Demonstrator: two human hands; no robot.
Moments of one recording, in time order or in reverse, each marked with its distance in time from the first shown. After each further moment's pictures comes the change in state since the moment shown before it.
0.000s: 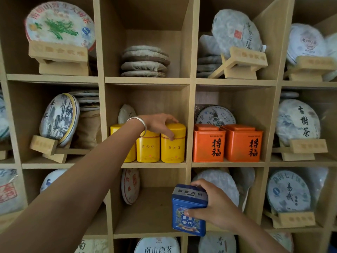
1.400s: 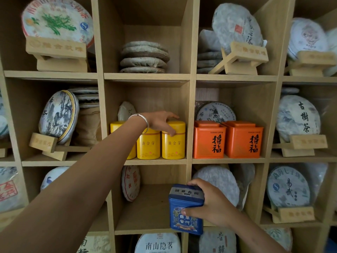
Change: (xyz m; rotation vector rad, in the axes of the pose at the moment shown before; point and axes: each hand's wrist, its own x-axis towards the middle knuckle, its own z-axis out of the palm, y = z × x) left_hand -0.001 0.006 0.003 0.030 -0.007 -0.030; right_hand 0.005 0.010 0.014 -0.009 -0.023 -0.005
